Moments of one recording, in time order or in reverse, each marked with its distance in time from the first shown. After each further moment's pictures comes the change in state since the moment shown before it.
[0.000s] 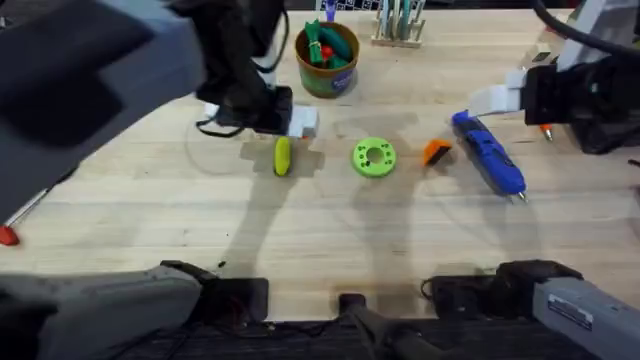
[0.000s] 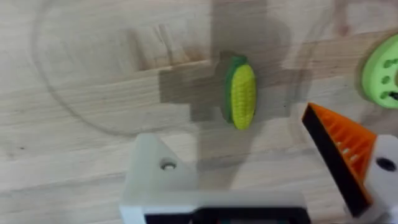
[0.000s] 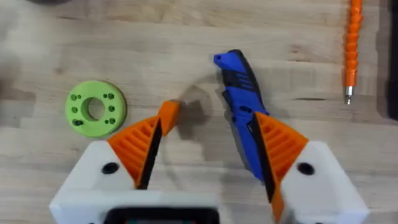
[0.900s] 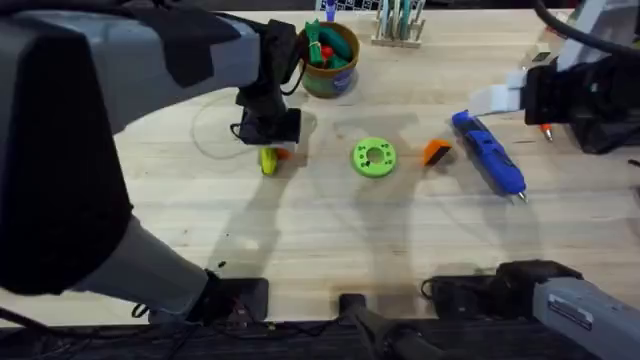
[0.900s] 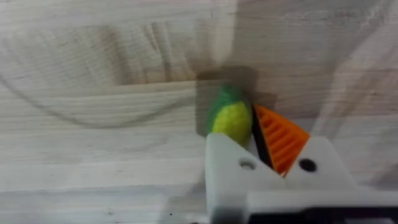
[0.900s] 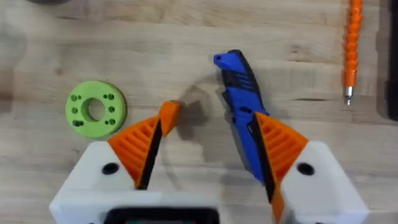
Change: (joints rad) left arm -0.002 0.295 0.010 0.053 0.004 -0.075; right arm 0.000 0.000 0.000 0.001 0.000 0.000
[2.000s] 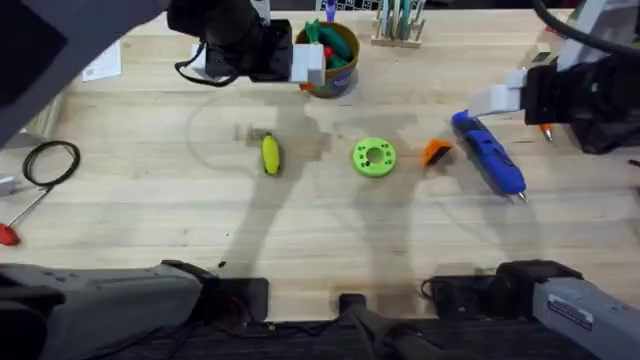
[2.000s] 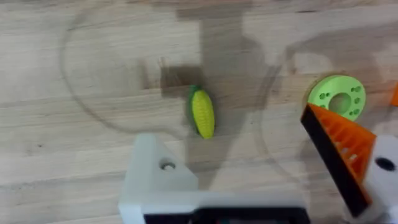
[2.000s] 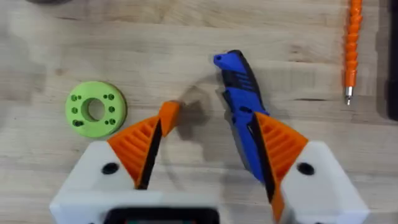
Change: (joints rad) left arm 0.000 -0.258 0.304 -0.209 -0.024 -0.003; right arm 0.000 0.000 0.000 0.000 0.000 0.000
